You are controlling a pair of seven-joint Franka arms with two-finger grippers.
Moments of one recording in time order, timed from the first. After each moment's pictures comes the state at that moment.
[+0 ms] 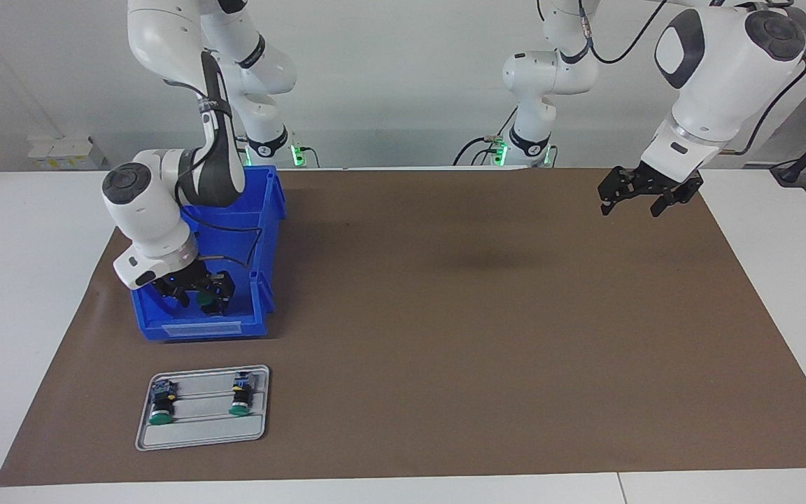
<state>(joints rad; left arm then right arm) -0.11 0.06 0.02 -1.59 -0.03 1.60 0.02 -0.09 0.19 0.06 -1.96 -0.02 2.25 0.05</state>
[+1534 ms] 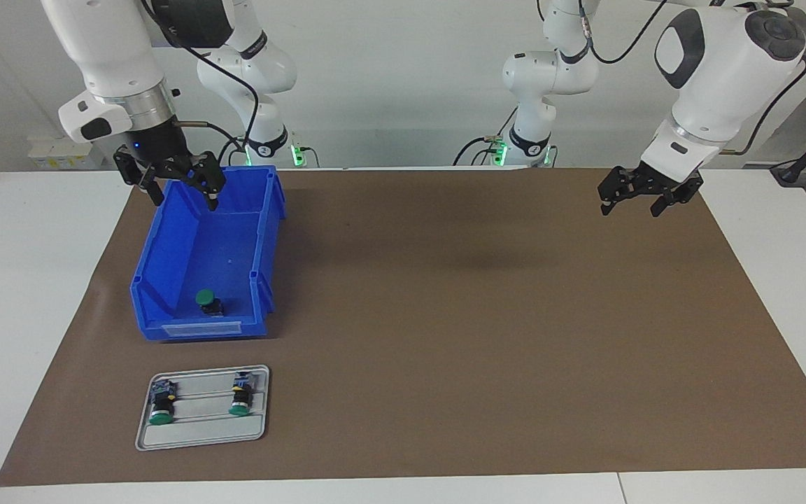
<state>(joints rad) -0.11 0.06 0.02 -1.59 -0.03 1.60 0.02 0.00 0.00 0.06 -1.59 -0.02 1.66 0.22</state>
